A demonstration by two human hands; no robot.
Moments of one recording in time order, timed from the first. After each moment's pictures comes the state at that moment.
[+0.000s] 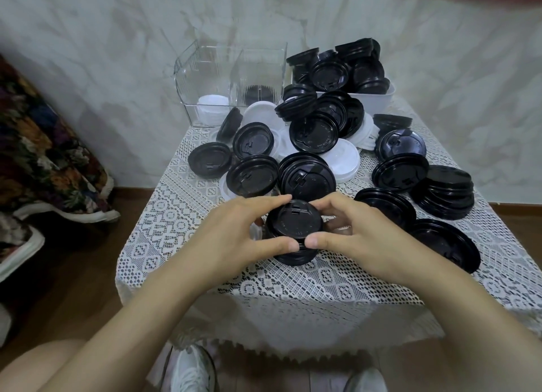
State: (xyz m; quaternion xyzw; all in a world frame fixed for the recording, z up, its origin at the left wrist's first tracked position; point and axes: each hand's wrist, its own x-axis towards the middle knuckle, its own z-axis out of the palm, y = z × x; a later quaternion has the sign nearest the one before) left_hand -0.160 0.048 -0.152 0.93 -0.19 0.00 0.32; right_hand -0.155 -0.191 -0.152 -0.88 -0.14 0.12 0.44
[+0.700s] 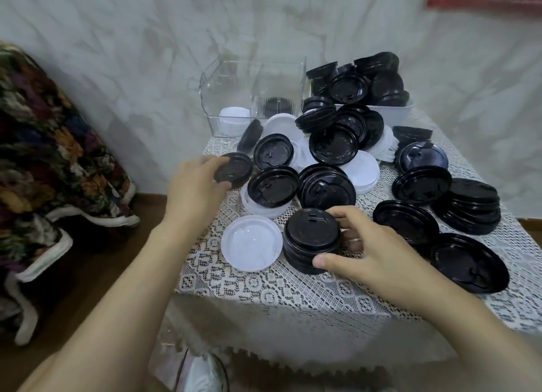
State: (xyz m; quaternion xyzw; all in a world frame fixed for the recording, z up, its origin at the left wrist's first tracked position) left_hand -0.085 0.115 -0.158 0.96 0.03 0.18 0.20; right_hand -0.167 -0.179 -0.154 -0.90 -0.13 0.08 0.40
